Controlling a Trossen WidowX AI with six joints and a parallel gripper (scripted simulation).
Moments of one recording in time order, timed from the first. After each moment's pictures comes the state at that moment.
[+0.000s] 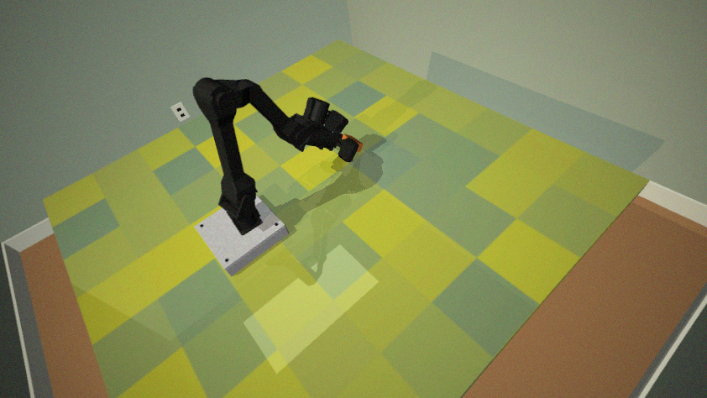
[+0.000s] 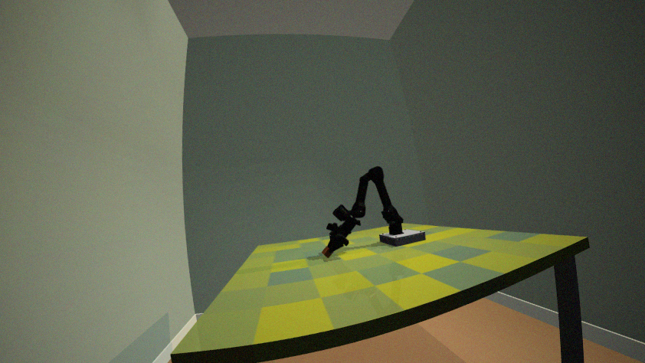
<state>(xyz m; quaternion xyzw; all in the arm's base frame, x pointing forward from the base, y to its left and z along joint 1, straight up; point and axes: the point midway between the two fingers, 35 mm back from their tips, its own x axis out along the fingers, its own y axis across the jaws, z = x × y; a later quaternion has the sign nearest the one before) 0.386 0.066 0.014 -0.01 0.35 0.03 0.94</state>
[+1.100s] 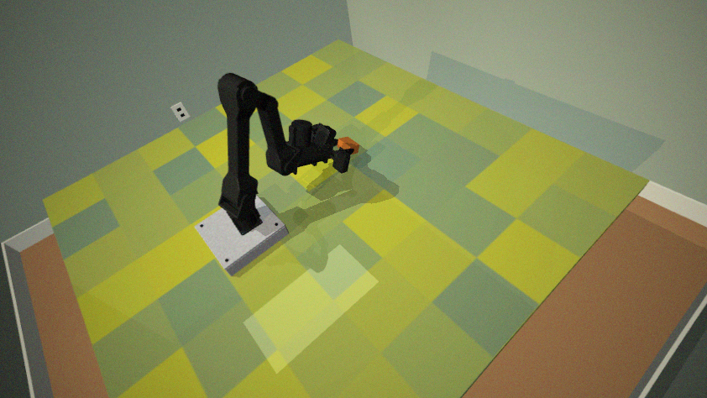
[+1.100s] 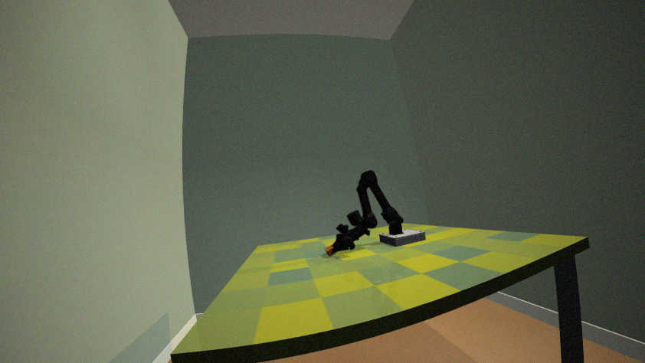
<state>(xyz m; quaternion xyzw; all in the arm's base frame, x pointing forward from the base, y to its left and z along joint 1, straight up) 0.361 0.061 0.006 0.00 0.20 0.03 0.98</state>
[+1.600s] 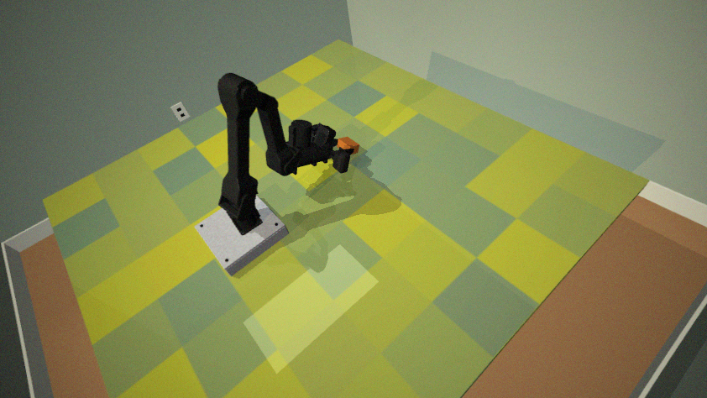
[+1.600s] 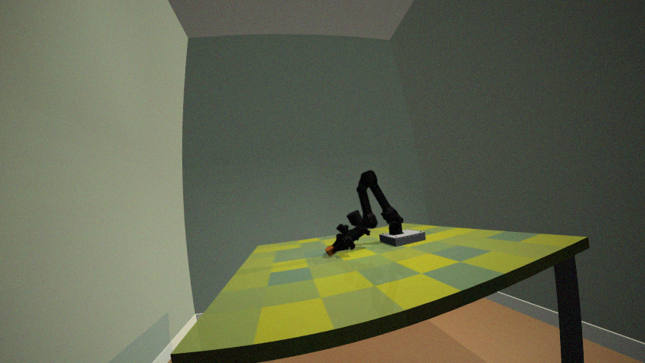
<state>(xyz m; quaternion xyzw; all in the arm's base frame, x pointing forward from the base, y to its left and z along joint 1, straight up) 0.361 0.061 0.006 0.00 0.20 0.03 0.98</state>
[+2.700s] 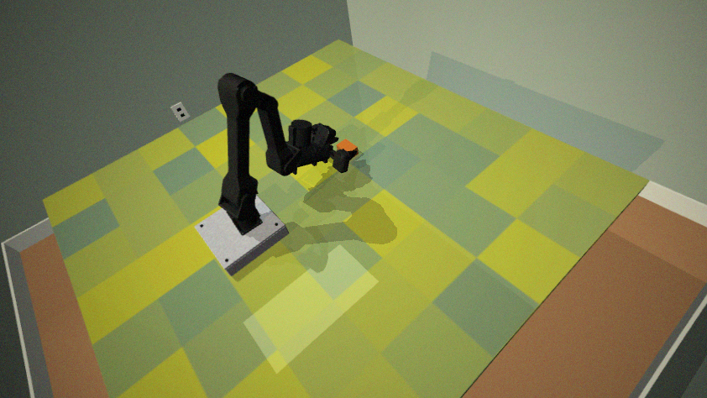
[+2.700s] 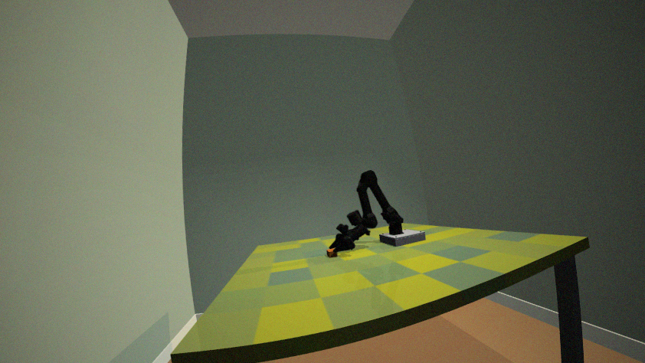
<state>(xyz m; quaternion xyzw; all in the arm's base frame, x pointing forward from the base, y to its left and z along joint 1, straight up) 0.361 0.061 0.007 0.00 0.20 0.03 0.98</state>
